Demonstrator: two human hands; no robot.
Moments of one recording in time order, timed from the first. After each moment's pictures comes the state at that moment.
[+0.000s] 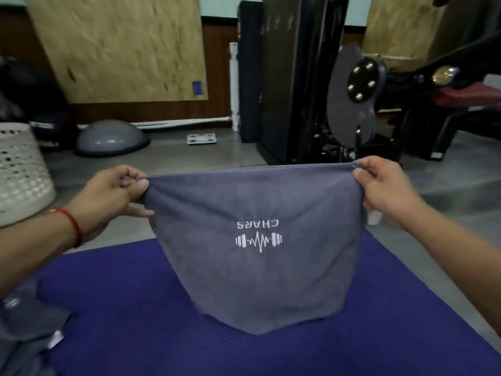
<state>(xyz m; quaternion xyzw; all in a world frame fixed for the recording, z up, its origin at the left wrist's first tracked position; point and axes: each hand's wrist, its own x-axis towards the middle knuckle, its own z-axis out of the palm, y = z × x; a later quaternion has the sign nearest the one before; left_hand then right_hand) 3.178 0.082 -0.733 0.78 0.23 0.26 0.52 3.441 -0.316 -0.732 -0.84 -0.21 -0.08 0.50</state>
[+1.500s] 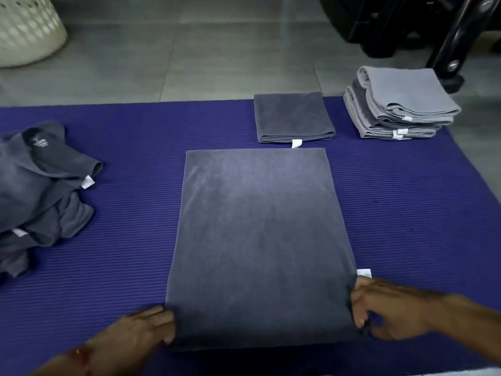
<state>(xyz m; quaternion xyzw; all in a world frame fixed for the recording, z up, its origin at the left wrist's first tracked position) 2.916 -0.049 -1.068 0.97 -0.02 -0.16 0.19 3.327 -0.408 -1.036 -0.67 -0.60 0.44 -0.05</state>
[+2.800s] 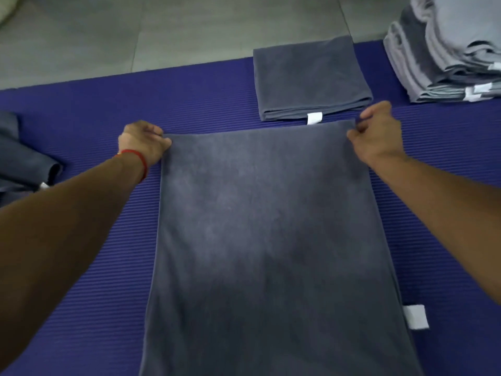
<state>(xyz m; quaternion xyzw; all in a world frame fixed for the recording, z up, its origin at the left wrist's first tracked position) 3.235 0.156 -1.075 0.76 0.55 0.11 0.31 3.513 -0.171 -1.096 -0.92 -0.17 0.08 0.33</state>
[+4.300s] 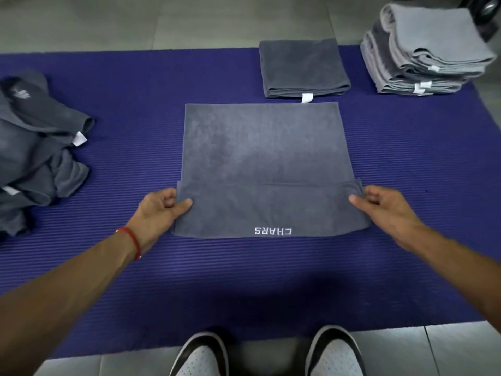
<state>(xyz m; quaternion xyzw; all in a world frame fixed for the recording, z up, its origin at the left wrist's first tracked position) 3.029 -0.012 -1.074 0.67 0.43 0.04 0.61 3.335 -0.349 -1.053 -0.86 -0.15 0.31 0.38</state>
